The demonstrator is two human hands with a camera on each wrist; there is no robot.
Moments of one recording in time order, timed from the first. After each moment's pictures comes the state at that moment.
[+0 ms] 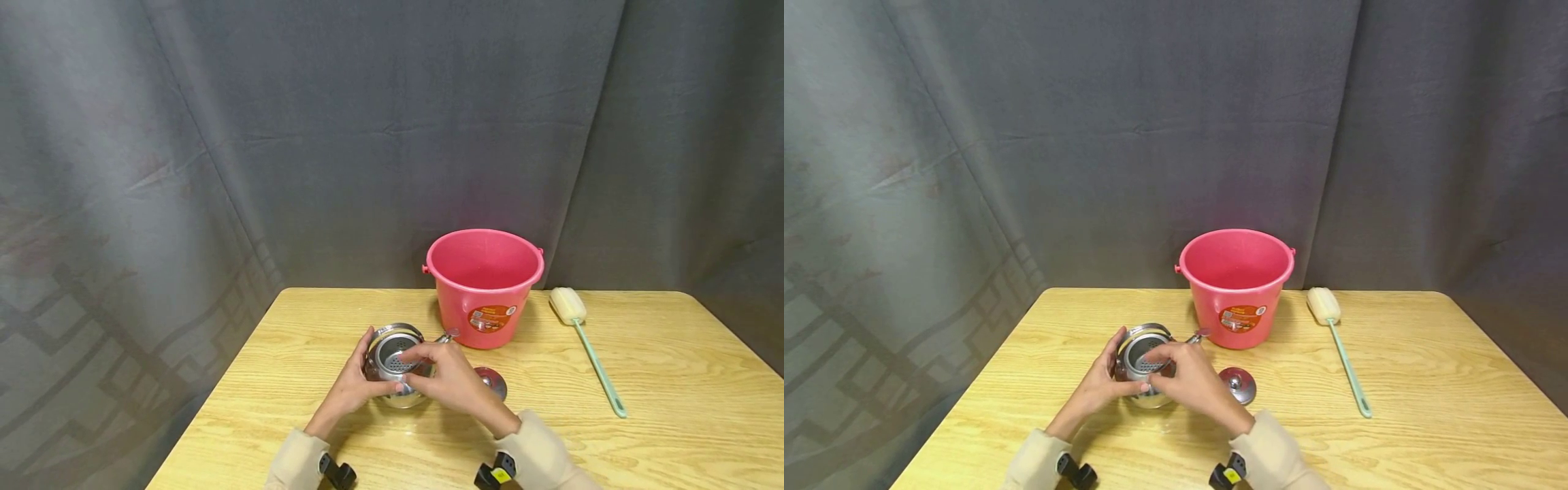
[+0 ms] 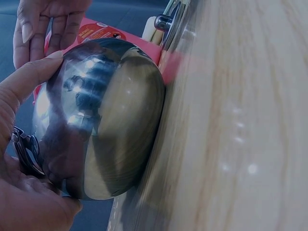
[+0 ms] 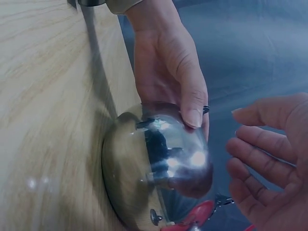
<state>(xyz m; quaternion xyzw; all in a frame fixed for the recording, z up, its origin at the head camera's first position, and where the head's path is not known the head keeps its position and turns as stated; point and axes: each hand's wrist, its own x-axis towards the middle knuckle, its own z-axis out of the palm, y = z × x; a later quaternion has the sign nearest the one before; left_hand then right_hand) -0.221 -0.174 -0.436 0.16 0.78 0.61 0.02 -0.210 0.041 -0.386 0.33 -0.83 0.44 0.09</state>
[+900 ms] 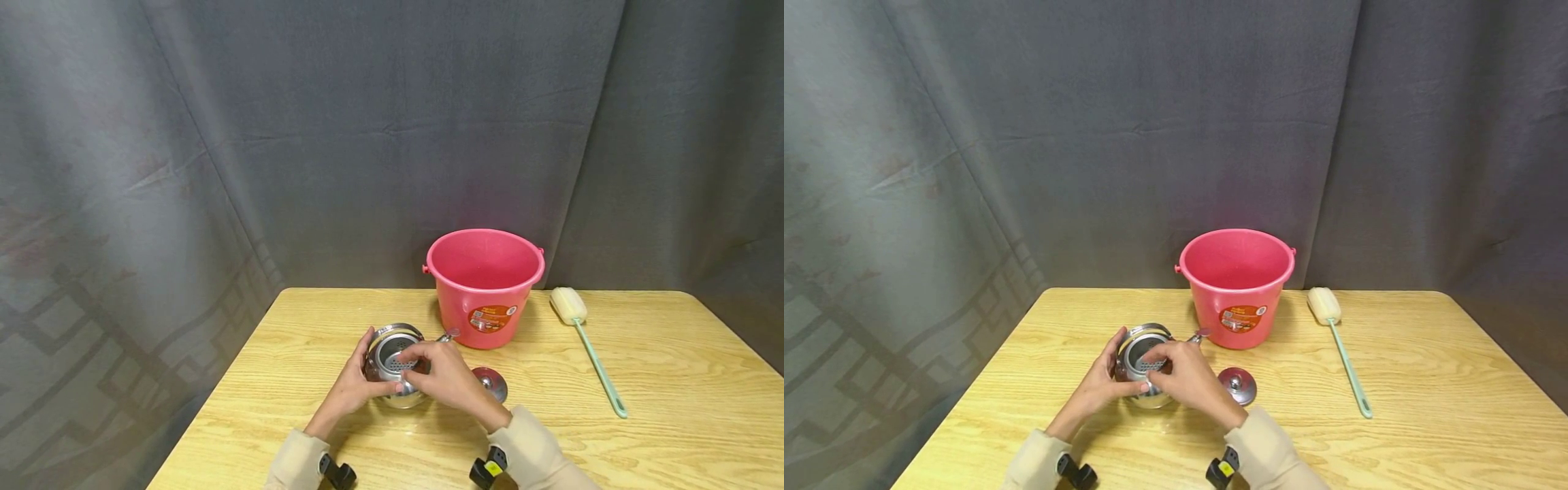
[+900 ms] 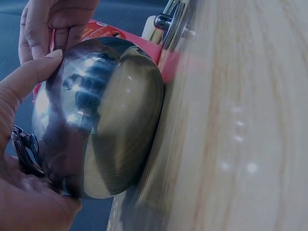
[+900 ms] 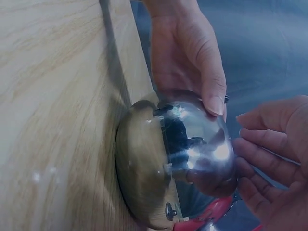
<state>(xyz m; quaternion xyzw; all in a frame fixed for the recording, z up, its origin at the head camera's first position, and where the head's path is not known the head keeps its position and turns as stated) -0.220 -0.174 -0.435 0.16 0.78 0.61 0.01 -0.219 0.035 -0.396 0.33 -0.84 0.43 0.10</state>
